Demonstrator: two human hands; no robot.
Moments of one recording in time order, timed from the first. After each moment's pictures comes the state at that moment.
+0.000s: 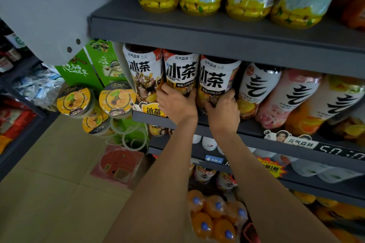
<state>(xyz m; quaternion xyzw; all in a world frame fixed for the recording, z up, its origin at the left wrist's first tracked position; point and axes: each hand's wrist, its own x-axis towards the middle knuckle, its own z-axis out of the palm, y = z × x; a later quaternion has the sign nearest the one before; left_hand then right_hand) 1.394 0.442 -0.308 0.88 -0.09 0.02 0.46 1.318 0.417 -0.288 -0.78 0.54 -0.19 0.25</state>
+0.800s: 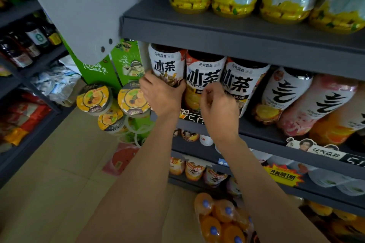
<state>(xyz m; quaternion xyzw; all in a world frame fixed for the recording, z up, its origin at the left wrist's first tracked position) 1.464 0.490 -0.291 0.87 -0.11 0.09 0.46 1.349 0.455 -0.278 -0.86 0.30 -0.38 0.18</state>
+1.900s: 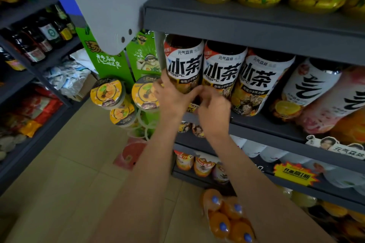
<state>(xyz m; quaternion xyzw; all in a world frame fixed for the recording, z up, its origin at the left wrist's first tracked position) 1.471 0.525 -0.297 0.86 -0.20 -0.04 0.48 1.386 0.482 -0.306 -0.80 0.35 -0.35 0.33</state>
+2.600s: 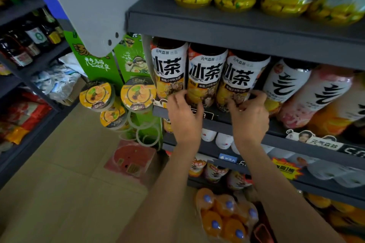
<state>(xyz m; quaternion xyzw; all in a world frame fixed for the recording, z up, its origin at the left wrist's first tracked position) 1.396 0.515 -0.326 0.83 -0.25 0.11 0.48 1.309 0.447 -0.287 -0.73 0.55 -0.32 0.24</state>
